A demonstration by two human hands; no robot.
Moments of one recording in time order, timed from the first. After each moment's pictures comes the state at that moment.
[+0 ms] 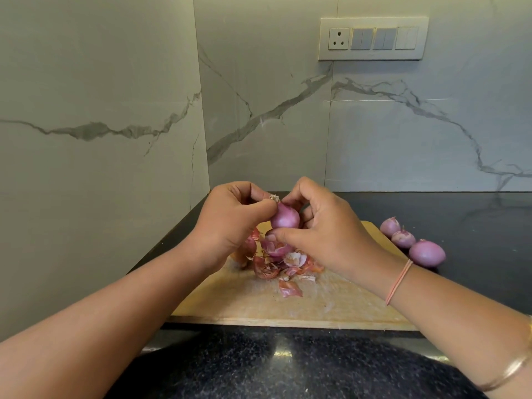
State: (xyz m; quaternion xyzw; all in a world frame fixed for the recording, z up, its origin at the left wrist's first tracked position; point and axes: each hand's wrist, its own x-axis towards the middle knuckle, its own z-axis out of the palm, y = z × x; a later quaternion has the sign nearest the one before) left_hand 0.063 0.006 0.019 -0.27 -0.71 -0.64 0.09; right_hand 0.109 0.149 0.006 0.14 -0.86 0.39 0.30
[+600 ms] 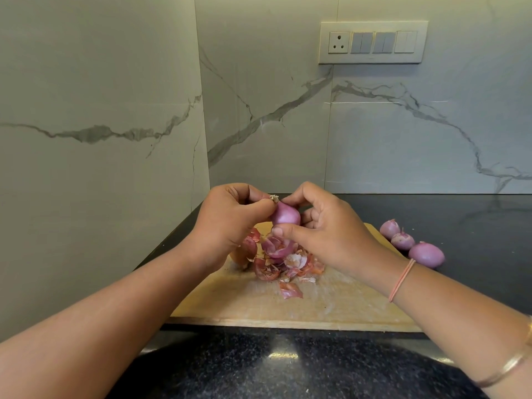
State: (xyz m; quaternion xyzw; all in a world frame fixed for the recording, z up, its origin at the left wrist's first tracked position) left_hand 0.061 0.005 0.020 -0.27 -0.72 -0.63 0.11; right_hand 0.110 0.152 0.007 0.14 -0.85 0.44 0.26
